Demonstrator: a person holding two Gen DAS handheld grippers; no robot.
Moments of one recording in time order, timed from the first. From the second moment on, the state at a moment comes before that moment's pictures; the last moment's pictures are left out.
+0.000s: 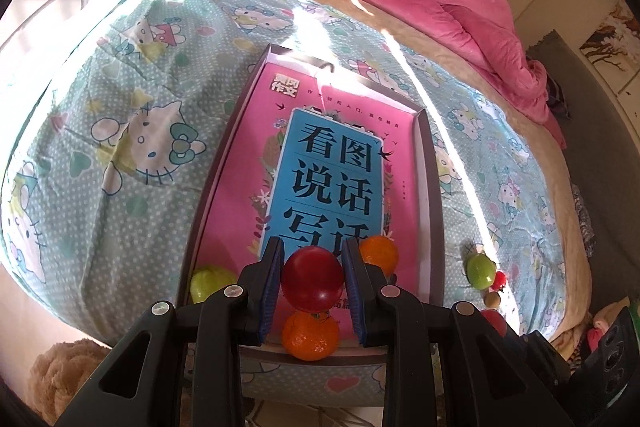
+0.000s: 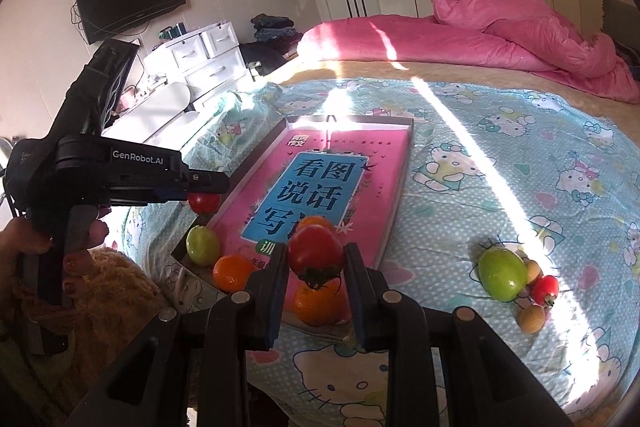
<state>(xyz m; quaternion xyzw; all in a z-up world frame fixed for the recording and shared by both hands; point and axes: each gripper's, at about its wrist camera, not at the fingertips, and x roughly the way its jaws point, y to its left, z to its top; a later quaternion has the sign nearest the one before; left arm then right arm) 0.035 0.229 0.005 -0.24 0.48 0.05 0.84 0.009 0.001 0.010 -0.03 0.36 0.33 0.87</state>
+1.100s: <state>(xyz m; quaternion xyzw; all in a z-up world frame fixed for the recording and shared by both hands) 0.074 0.214 -0.032 -0.16 0.52 0.07 0.84 0.021 0.065 -0.036 -0.15 0.41 0.34 0.84</state>
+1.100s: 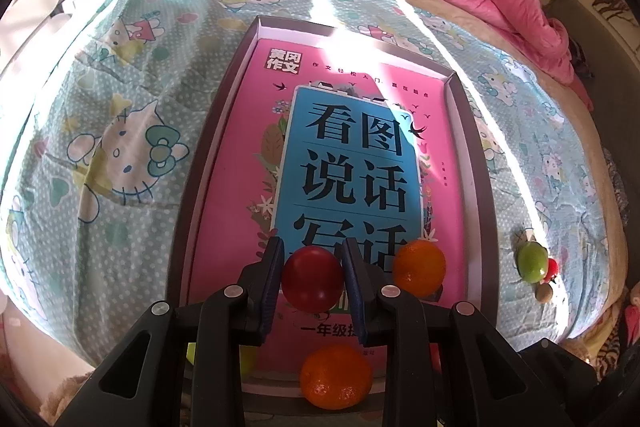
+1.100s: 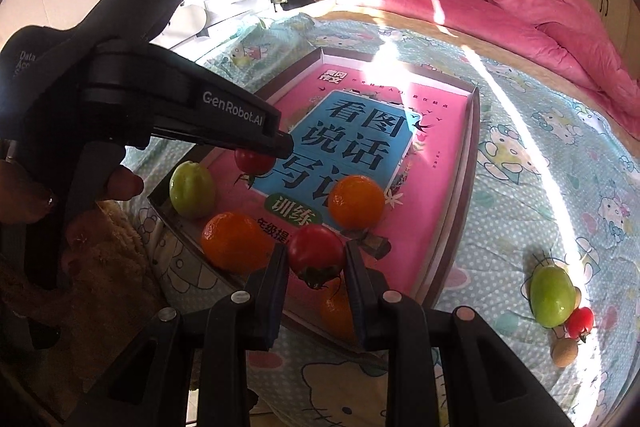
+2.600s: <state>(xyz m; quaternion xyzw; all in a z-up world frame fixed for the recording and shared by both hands) 0.077 0.219 -0.046 -0.16 0.54 0.09 0.82 -0.003 0.054 -0.033 -0.15 0.40 0.36 0.83</state>
